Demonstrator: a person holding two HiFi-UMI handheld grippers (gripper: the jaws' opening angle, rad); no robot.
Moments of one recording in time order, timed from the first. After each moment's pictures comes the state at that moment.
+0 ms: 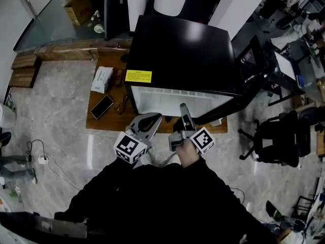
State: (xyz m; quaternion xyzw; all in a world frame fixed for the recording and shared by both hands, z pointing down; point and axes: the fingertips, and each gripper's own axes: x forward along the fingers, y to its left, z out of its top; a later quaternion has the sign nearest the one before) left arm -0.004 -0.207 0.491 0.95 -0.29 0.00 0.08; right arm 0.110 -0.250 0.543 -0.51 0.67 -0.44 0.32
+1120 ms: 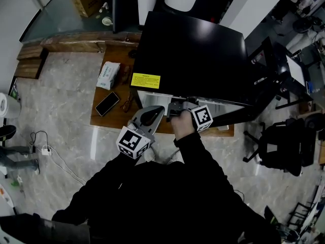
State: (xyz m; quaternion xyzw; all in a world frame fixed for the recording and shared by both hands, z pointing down) left arm -0.020 -0.263 0.502 0.94 -0.34 0.00 0.08; right arm 0.106 -0.380 0.563 -0.50 0.53 -0.48 0.49
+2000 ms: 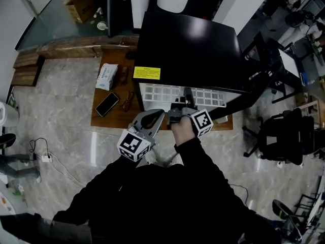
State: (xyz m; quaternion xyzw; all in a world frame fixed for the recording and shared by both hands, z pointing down) left arm -0.028 -0.216 0.497 0.95 -0.31 0.00 0.08; right arm 0.097 -0.319 0.558 -0.51 0.54 -0.48 0.47
